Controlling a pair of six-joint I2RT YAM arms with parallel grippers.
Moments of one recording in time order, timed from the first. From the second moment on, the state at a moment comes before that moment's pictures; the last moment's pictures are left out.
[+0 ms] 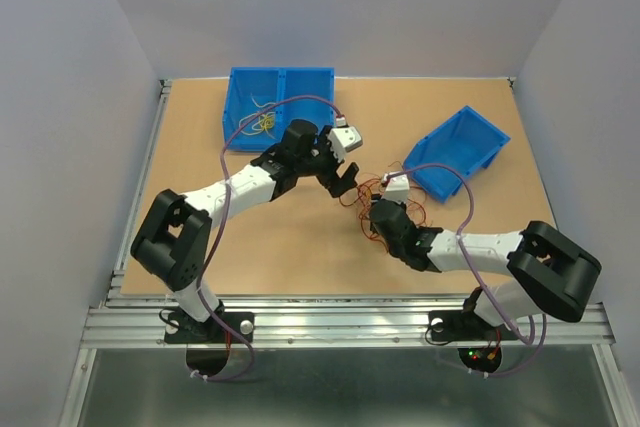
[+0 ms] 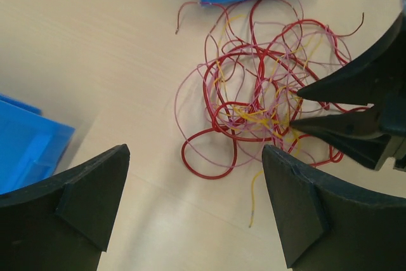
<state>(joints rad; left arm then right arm) -0.64 1.61 1.08 0.03 0.43 0.24 0.91 1.40 0.51 0.27 0.72 0.48</state>
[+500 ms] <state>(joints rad) -0.66 1.76 1.12 0.04 0.46 0.24 0.90 1.15 0.44 0.41 0.51 0.41</state>
